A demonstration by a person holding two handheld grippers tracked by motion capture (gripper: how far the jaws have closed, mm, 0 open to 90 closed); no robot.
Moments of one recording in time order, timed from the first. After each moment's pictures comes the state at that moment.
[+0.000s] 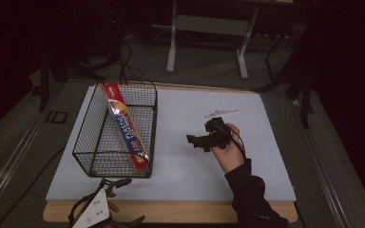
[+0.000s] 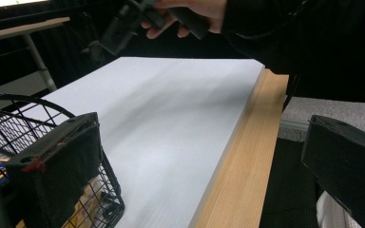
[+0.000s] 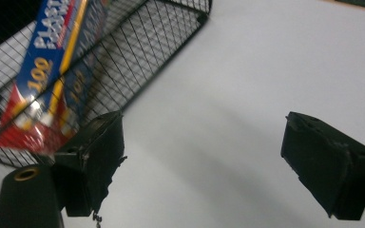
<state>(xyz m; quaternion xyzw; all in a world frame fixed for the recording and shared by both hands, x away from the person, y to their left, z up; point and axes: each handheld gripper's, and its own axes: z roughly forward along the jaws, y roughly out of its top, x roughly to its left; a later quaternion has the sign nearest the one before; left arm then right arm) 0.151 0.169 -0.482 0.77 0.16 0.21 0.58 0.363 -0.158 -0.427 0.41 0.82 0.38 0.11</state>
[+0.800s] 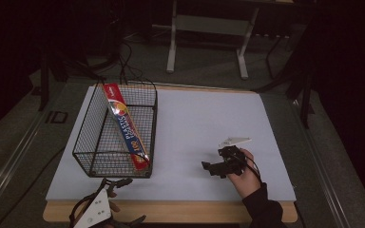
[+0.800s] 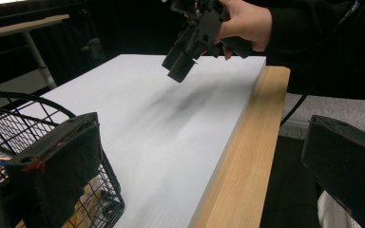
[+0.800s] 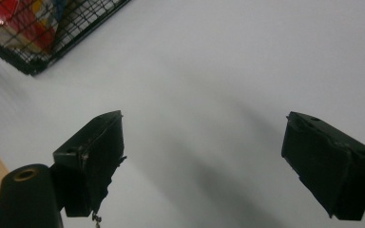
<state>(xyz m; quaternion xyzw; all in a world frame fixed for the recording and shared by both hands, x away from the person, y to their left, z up) 0.152 0.168 -0.483 0.77 0.16 0.21 0.58 0.317 -0.209 -0.481 0.39 0.84 0.35 0.10</state>
